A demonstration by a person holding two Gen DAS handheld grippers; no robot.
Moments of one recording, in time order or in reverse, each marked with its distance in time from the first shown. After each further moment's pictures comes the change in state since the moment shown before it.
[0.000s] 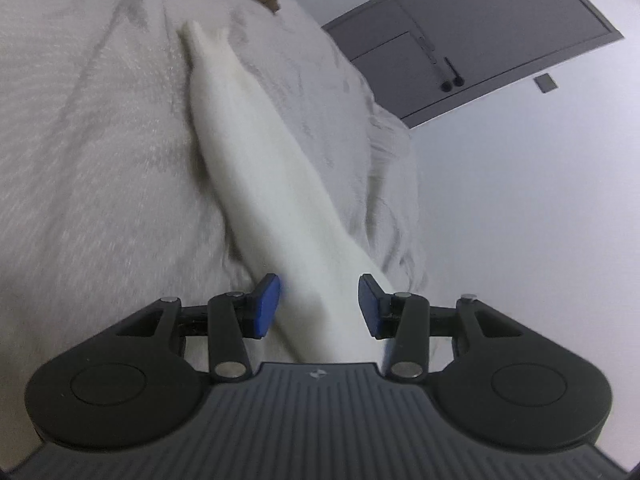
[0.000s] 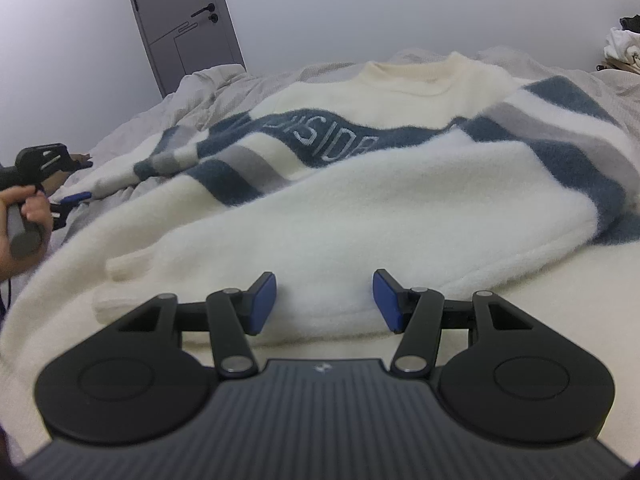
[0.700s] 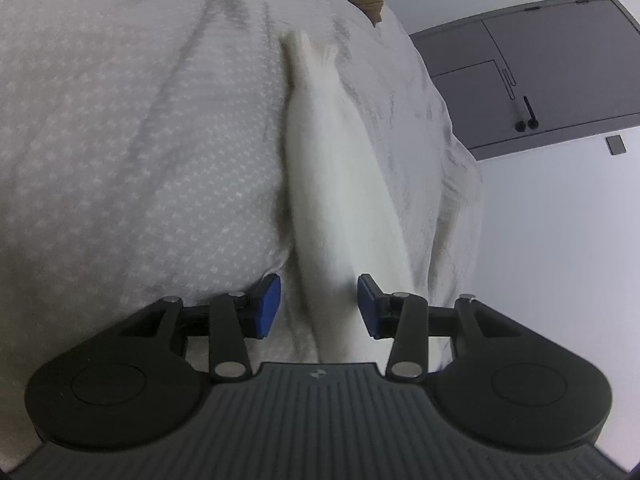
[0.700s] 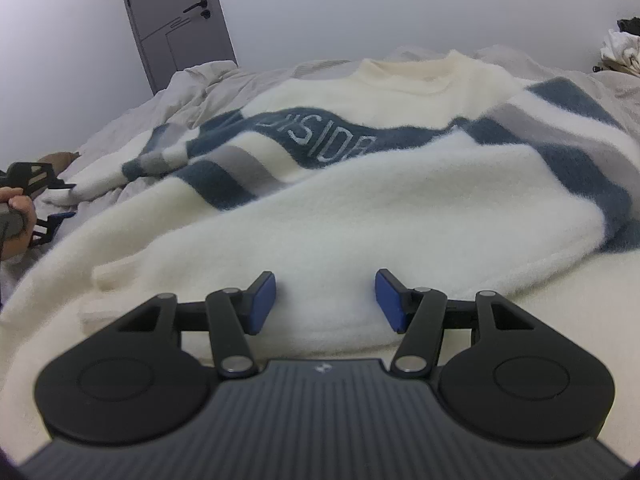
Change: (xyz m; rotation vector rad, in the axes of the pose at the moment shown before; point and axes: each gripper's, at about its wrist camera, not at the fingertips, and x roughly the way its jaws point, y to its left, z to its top) left arm 0.011 0.028 0.037 -0.211 0.004 0.152; right arm 0.010 0.005 0.005 0.006 0.010 -0.030
